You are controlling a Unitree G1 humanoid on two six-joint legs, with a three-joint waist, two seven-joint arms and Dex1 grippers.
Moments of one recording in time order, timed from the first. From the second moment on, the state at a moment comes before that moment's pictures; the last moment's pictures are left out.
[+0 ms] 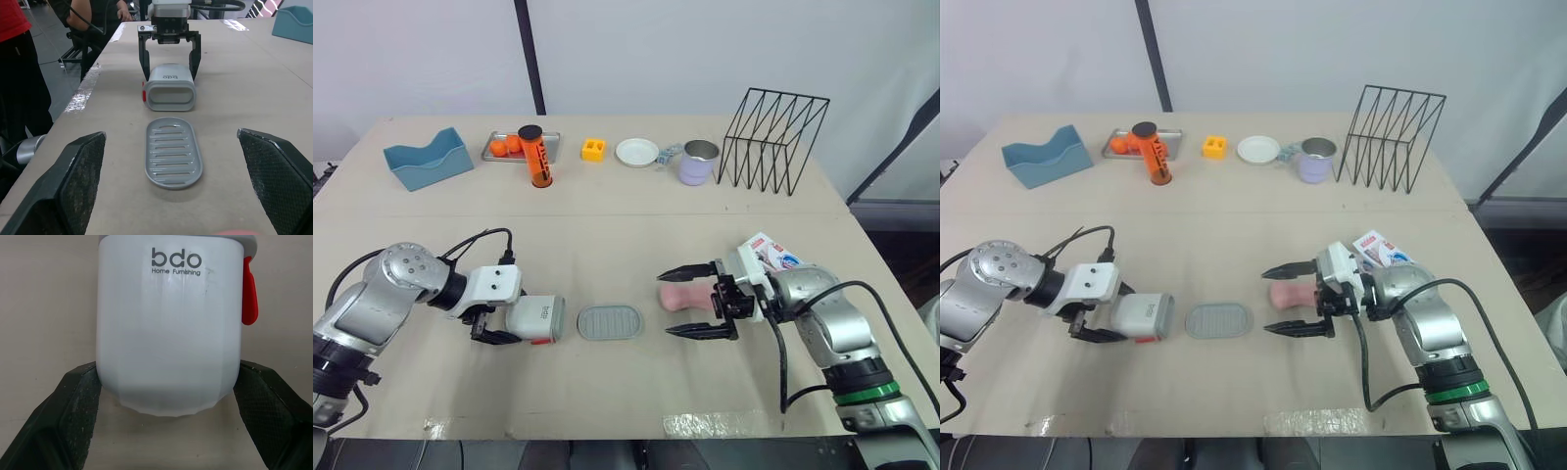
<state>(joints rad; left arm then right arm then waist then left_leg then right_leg) -0.44 1.00 -0.27 -0.05 -0.10 0.26 -1.39 -0.40 -0.64 0.10 0.06 0.48 0.09 1.45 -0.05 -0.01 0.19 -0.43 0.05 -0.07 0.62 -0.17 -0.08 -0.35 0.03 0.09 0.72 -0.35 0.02</state>
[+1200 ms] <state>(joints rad) -0.30 0.80 -0.02 -0.31 -0.51 0.39 -1.32 -0.50 -0.71 0.10 0.23 0.36 0.00 1.46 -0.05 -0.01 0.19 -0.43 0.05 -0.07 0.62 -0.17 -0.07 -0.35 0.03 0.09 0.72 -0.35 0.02</state>
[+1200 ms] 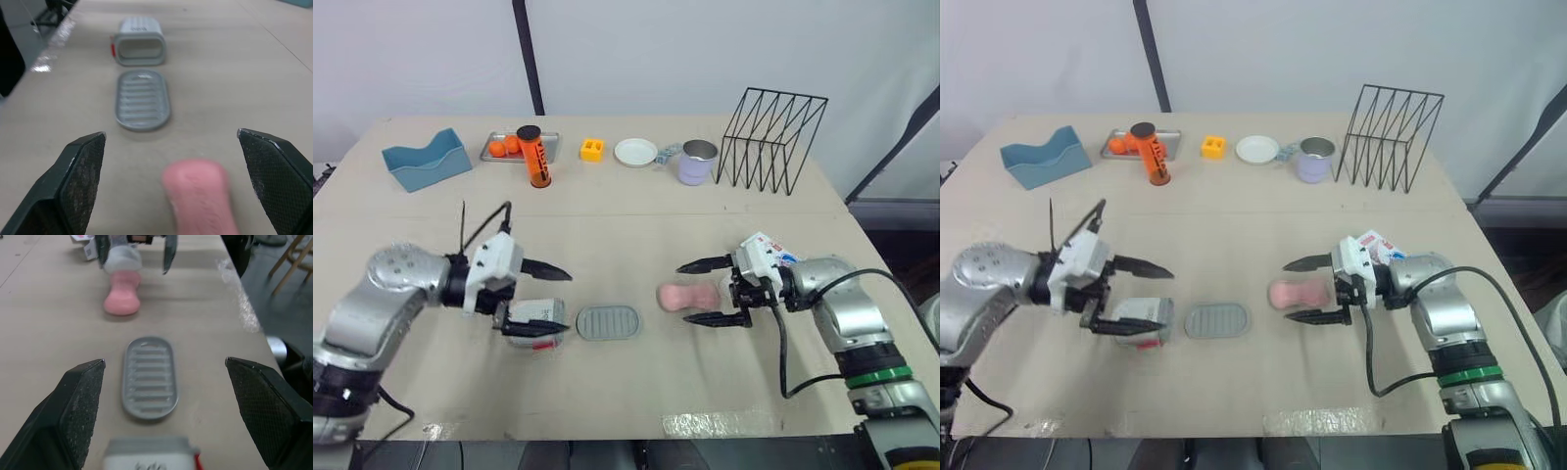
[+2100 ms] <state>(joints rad) -0.14 0.71 -0.08 -0.36 -0.48 0.25 -1.21 -0.57 -0.81 0.24 0.01 0.09 0.33 1.34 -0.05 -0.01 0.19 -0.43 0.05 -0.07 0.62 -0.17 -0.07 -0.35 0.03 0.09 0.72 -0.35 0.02</state>
